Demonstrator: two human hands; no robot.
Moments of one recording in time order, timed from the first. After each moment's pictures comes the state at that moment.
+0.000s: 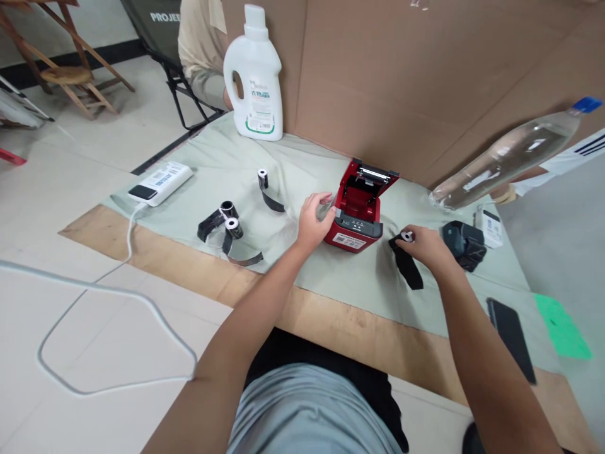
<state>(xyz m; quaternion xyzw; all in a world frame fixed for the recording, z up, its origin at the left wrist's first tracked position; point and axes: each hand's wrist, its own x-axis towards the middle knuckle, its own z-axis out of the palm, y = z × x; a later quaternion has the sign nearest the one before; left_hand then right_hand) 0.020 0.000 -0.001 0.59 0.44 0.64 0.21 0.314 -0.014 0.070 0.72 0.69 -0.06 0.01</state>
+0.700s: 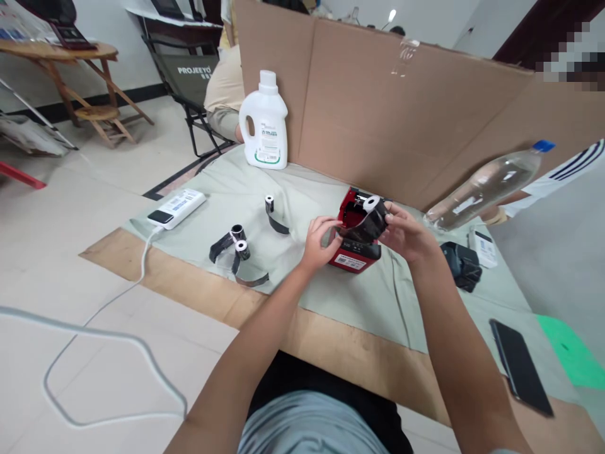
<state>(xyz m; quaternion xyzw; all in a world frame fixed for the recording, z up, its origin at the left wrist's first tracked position) 0.014 -0.009 0.013 0.66 0.38 0.62 0.19 0.215 0.008 0.135 0.38 0.51 -0.65 -0.40</state>
